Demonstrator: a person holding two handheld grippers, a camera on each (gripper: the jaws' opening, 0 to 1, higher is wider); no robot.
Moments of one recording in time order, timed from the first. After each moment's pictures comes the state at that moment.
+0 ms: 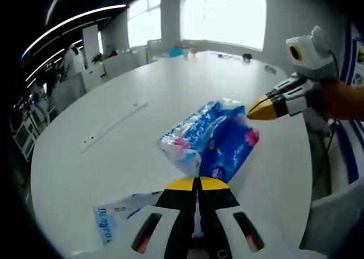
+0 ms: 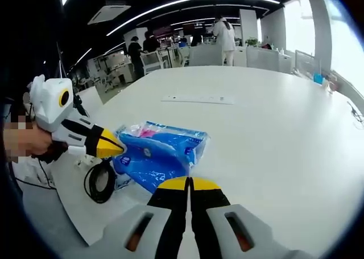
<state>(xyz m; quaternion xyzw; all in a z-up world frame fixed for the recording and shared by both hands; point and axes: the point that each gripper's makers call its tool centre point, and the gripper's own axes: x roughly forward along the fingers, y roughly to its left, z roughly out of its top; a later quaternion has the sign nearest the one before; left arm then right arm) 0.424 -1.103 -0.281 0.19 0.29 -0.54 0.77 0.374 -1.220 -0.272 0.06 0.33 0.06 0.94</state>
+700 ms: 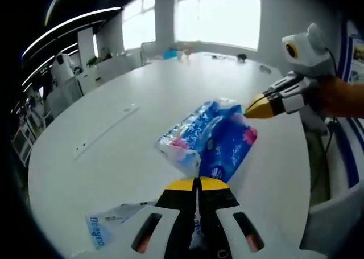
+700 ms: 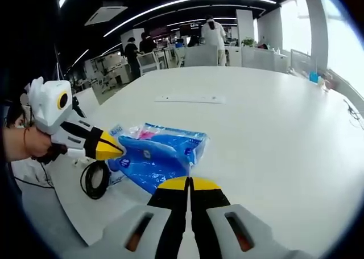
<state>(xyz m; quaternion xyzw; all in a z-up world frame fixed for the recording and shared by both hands) 0.412 -1.128 -0.283 0.19 0.28 -0.56 0.76 0.363 -1.244 -0.272 0.06 0.33 0.05 0.94</state>
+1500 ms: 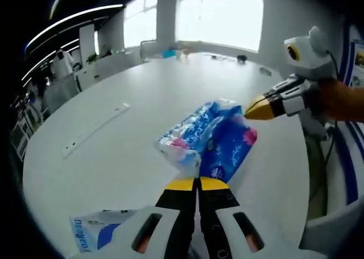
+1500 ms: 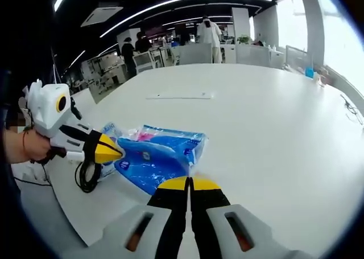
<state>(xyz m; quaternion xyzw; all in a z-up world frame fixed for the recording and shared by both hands) 0.398 -1.158 -0.296 0.17 0.29 -0.56 0.76 0.350 -1.273 -0.283 0.07 0.34 0.04 0.94</state>
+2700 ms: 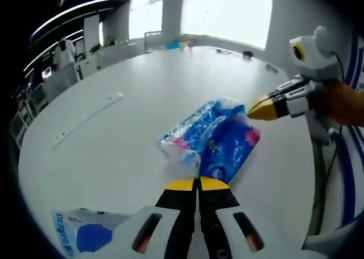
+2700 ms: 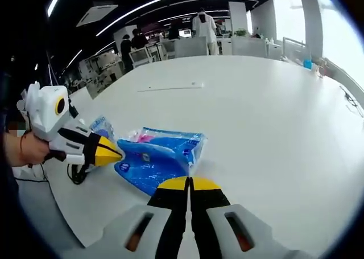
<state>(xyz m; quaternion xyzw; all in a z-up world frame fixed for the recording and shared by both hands) 0.392 -1.185 -0.327 0.17 0.32 -0.54 0.76 0.345 -1.302 -0.314 0.08 0.36 0.04 0.93</state>
